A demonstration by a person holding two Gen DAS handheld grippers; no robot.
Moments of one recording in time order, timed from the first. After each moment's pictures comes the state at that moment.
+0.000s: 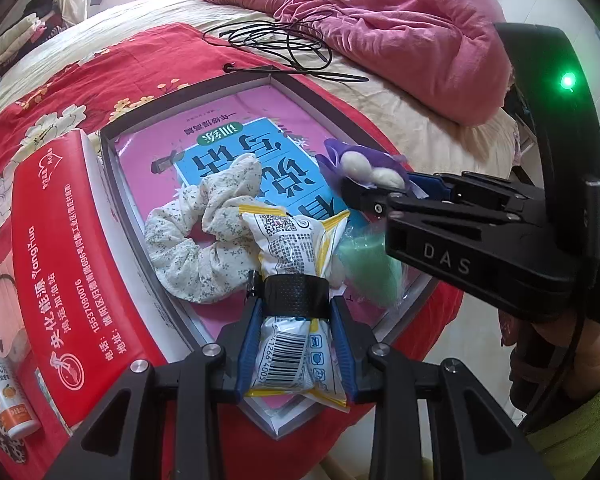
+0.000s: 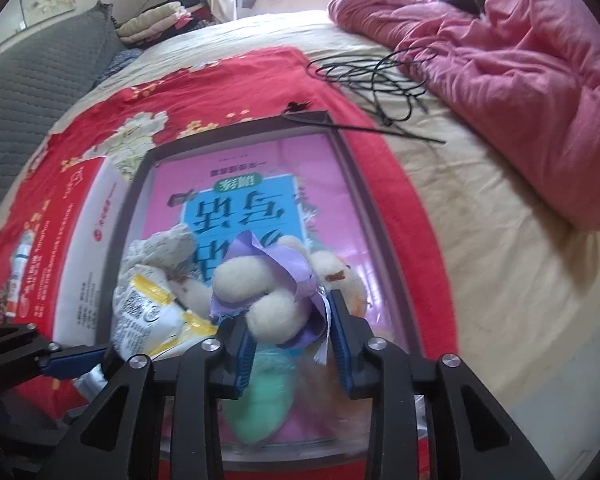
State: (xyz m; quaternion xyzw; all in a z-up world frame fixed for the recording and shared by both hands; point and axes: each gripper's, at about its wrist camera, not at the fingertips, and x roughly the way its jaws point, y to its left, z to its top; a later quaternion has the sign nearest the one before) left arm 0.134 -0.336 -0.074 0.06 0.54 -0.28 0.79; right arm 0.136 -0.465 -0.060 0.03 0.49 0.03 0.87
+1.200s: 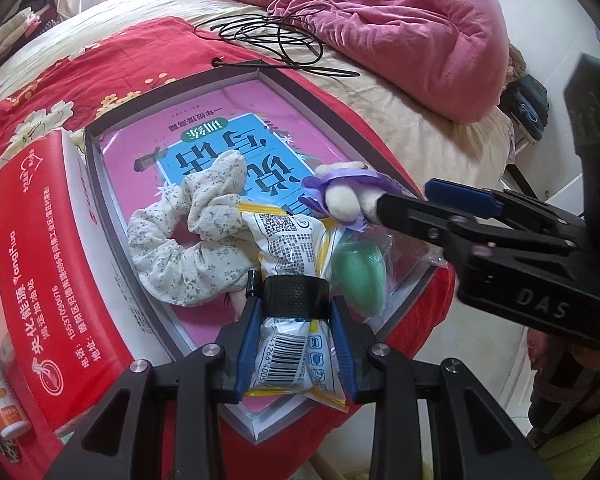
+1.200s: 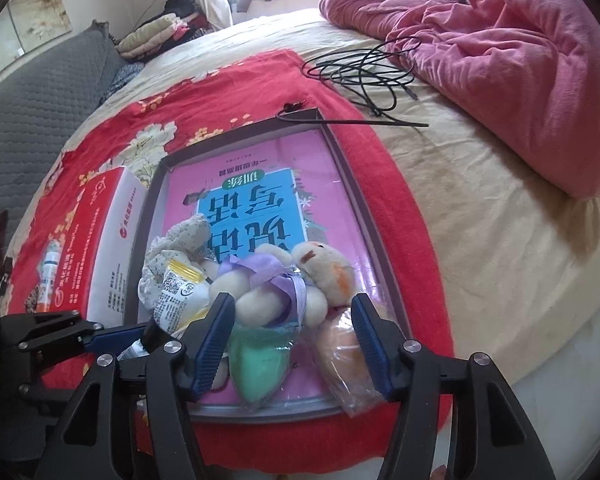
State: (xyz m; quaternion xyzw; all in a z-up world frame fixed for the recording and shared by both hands) left arm 0.136 -0.345 -0.077 0.05 0.55 -0.29 0.78; right arm 0.104 -0.486 -0.038 0.07 0.49 0.03 0.87
